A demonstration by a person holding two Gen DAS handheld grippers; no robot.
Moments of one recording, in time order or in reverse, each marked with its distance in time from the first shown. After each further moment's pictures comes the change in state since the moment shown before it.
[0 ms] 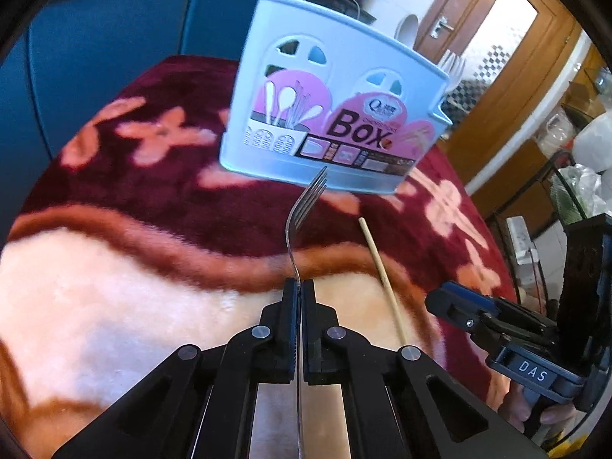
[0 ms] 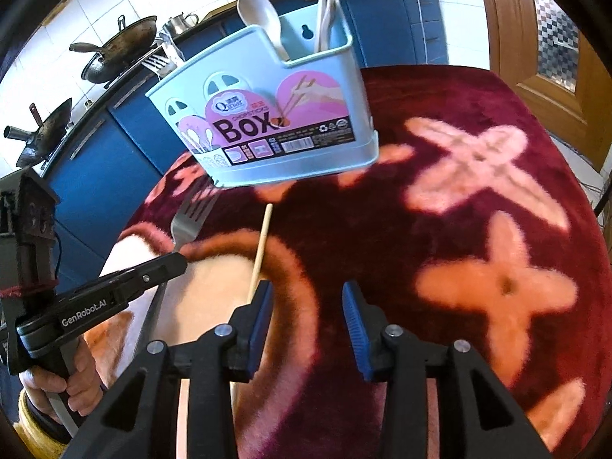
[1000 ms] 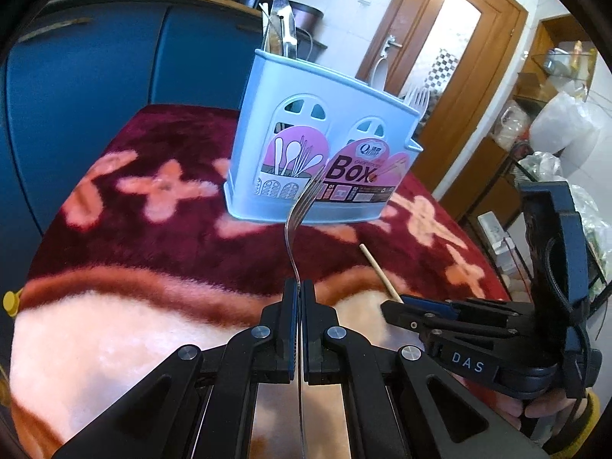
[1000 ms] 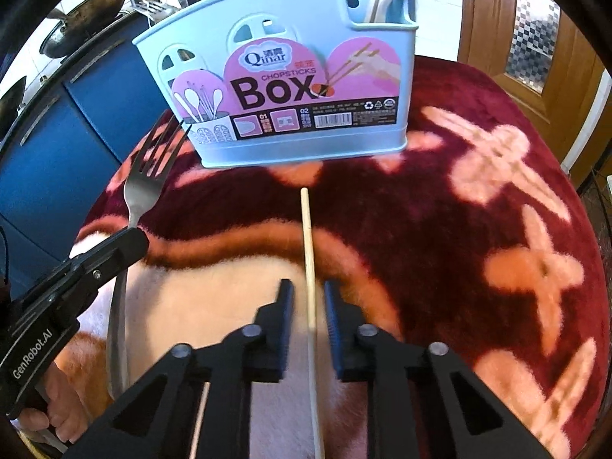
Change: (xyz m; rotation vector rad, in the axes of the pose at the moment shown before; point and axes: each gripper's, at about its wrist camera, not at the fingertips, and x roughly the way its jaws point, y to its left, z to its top) left arm -0.023 0.033 0.006 0.149 -0.131 -0.138; right arm 0.041 0.062 0.003 0.021 0.061 -0.229
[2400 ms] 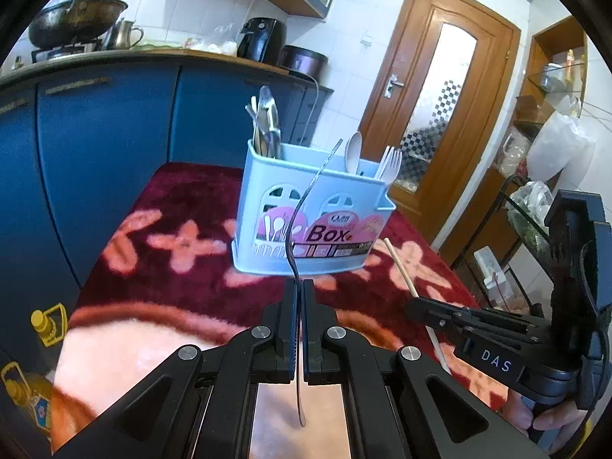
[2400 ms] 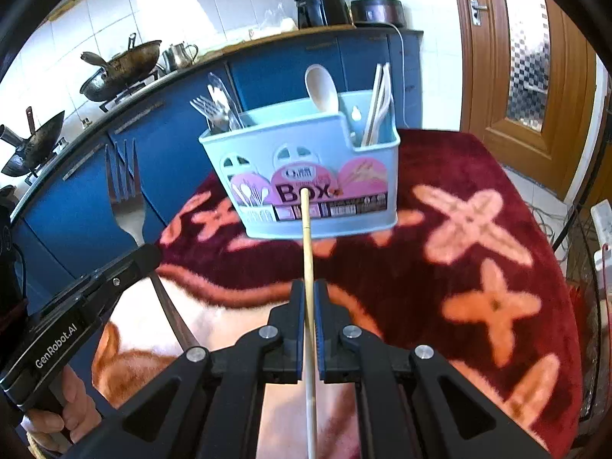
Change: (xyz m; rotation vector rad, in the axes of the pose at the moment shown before) left arm -0.064 -0.033 0.016 0.015 -0.166 0.075; right arm -0.086 0.003 0.002 -0.022 -0.243 0.070
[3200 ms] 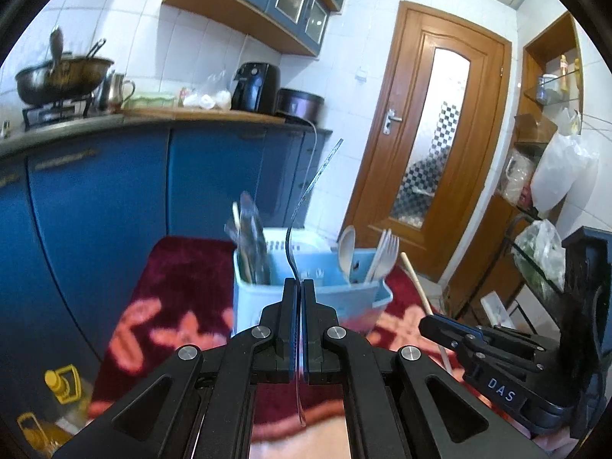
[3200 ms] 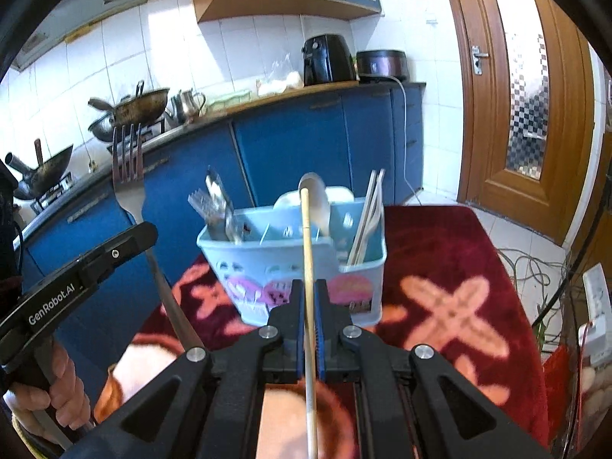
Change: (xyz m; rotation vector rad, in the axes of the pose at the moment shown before) left arm 0.002 -0.025 0.084 0.060 -0.151 0.040; right arm -0.019 -0.015 0.068 -0.034 -0.191 0.005
